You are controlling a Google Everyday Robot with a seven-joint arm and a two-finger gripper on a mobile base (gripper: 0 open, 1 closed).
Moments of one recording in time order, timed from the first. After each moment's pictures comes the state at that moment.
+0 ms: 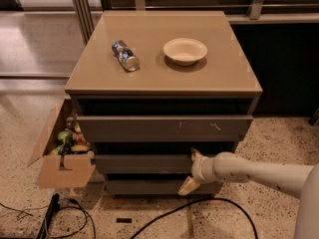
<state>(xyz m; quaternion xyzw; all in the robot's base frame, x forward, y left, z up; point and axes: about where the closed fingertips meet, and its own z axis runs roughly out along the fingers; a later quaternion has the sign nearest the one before) 0.585 -0.121 0.408 -0.57 0.75 0.08 0.33</state>
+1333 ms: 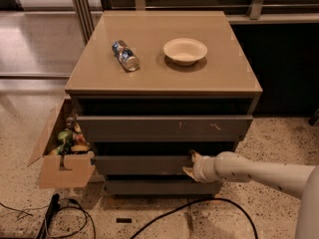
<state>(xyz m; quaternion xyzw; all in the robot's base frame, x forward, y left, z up) 0.585 -0.121 0.406 -0.57 0.75 0.08 0.33</state>
